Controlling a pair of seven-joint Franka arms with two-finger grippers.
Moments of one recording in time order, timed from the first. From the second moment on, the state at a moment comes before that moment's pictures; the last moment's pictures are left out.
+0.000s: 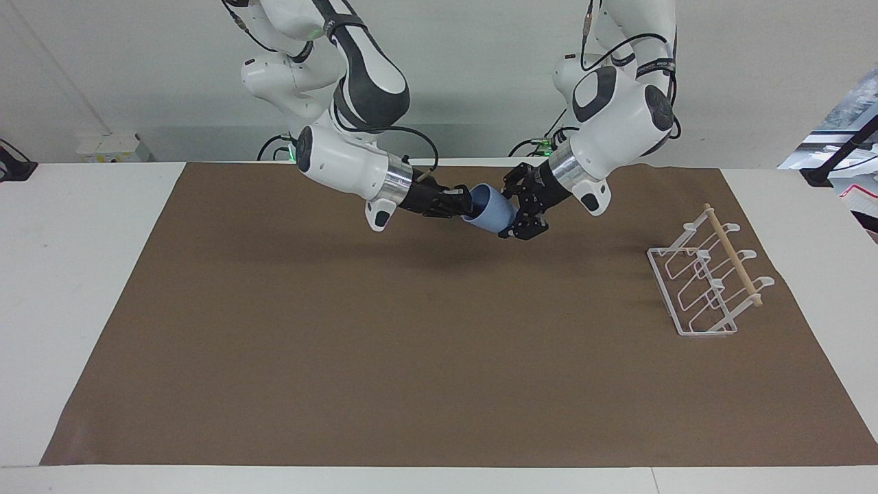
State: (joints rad) left arm -0.27 0.02 -0.22 -1.94 -0.64 2.04 -1.81; right arm 0.33 0.14 0.14 -1.92 1.11 2.15 0.14
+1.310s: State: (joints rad) left arm -0.23 0.07 -0.27 -1.95 1.03 1.54 -1.94; right arm -0.07 -0.06 0.10 -1.56 -0.04 1.48 0.15
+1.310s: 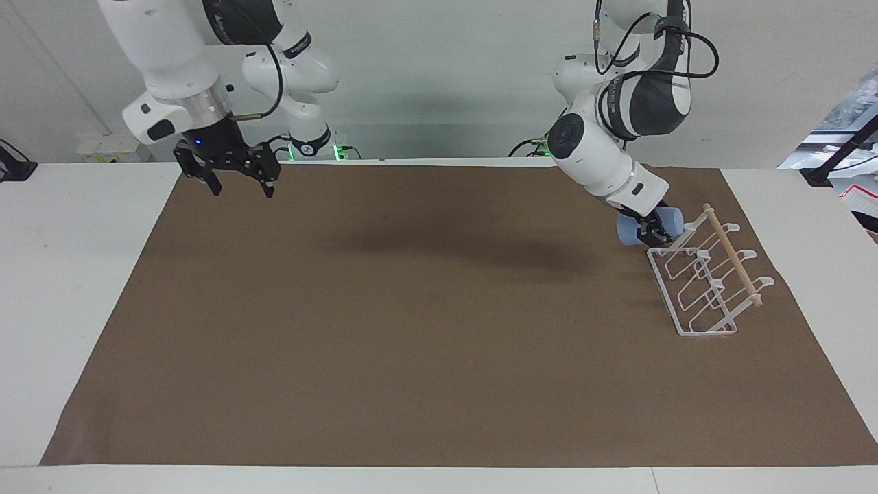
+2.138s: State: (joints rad) left arm -0.19 0.43 -0.27 -1.86 1.59 1.25 -2.28; right arm 0.02 0.00 0.01 -1.49 -0.07 1.32 0.13
